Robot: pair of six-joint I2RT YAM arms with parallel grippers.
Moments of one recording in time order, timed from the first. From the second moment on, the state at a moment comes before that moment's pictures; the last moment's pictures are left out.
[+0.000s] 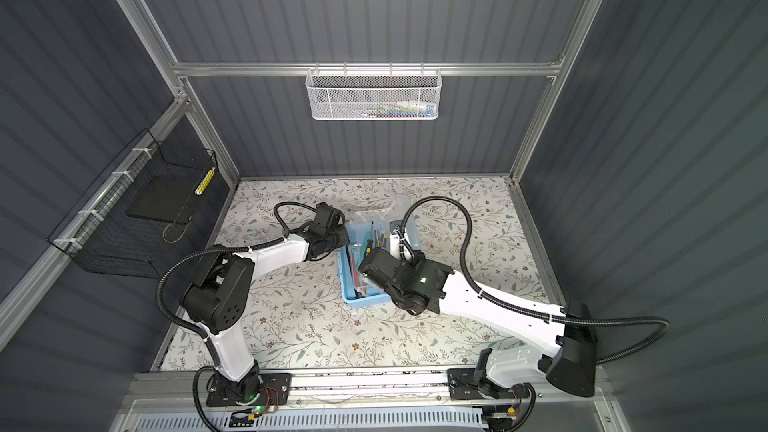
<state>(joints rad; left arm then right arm) -0.55 1.84 1.15 -0.16 -0.14 -0.69 1.11 1.34 1.19 -0.83 0.82 0.69</state>
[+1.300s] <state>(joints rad) -0.60 1.83 1.17 -0.20 -0.09 -0.69 1.17 1.38 1.15 -0.56 0.48 0.66</state>
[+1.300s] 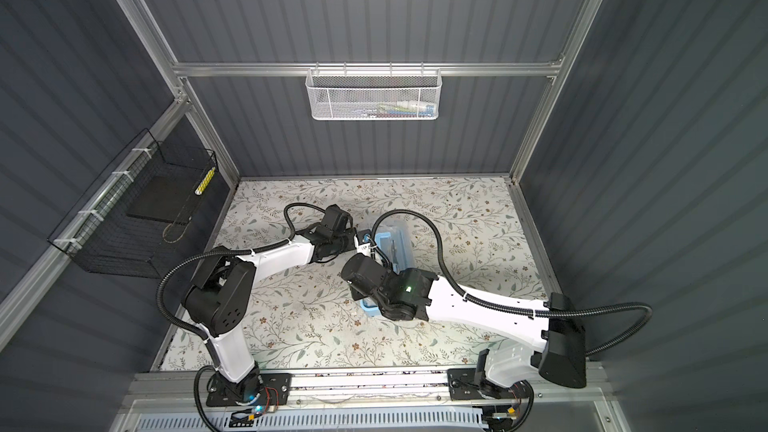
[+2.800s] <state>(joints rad) -0.60 1.08 0.62 -0.06 -0.16 -0.52 1.02 1.07 0.84 -0.33 0.37 0.56</state>
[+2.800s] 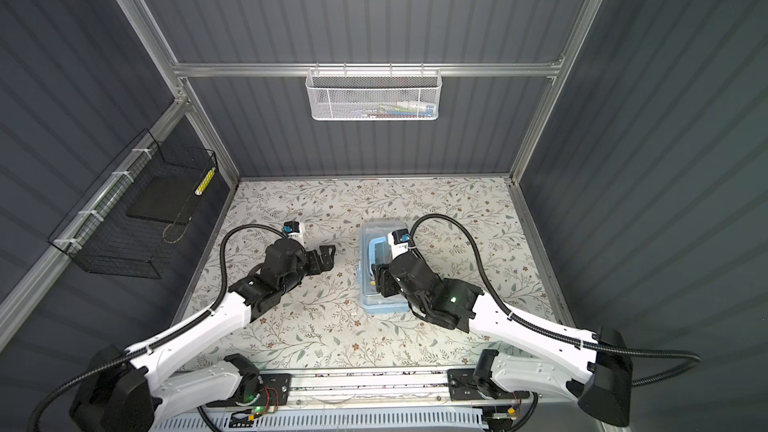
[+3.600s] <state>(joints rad) -0.81 1.13 0.40 0.03 -0.28 -0.51 0.94 1.07 0.75 -0.24 0.27 0.55</state>
